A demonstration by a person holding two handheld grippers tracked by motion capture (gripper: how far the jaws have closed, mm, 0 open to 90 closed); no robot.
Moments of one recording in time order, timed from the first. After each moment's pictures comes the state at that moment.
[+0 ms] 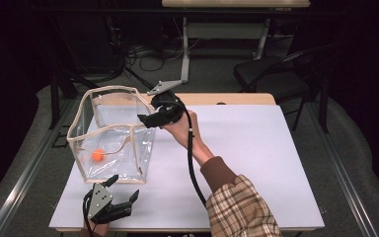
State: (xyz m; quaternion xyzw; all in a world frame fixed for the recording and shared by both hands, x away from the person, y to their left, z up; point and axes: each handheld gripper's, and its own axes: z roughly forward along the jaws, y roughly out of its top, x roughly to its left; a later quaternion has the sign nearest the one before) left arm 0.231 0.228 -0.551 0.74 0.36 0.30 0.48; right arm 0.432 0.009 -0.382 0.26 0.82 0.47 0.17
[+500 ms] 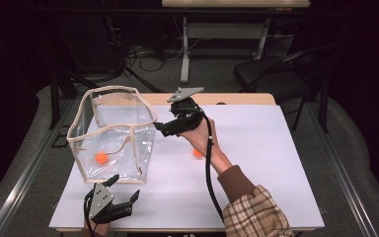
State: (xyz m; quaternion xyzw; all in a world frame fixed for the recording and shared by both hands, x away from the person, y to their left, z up) left arm 0.232 0.226 -0.551 0.74 0.35 0.30 0.48; right arm 0.413 -0.037 -0.387 0.26 0.82 0.48 0.16
